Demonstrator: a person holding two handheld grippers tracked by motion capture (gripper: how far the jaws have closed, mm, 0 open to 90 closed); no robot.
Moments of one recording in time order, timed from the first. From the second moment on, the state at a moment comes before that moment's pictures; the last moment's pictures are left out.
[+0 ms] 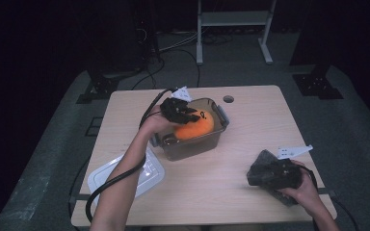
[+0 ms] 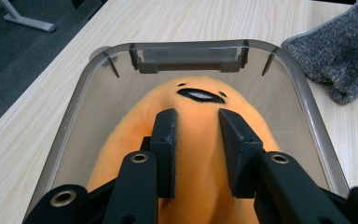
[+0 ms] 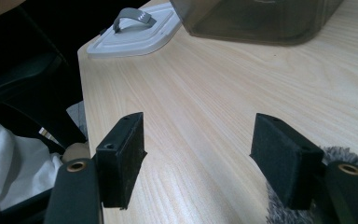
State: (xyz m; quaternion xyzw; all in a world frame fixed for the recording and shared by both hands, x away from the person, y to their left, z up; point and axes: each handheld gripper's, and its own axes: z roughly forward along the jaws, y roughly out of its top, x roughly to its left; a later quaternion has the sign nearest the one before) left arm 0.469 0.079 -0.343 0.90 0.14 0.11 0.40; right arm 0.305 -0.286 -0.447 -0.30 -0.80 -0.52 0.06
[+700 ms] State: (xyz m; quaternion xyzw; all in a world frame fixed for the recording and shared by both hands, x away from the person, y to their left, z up) left arm 0.468 0.077 -0.345 0.91 0.13 0.11 0.38; right arm 0.305 -0.286 -0.446 -0.30 -0.80 -0.52 0.06
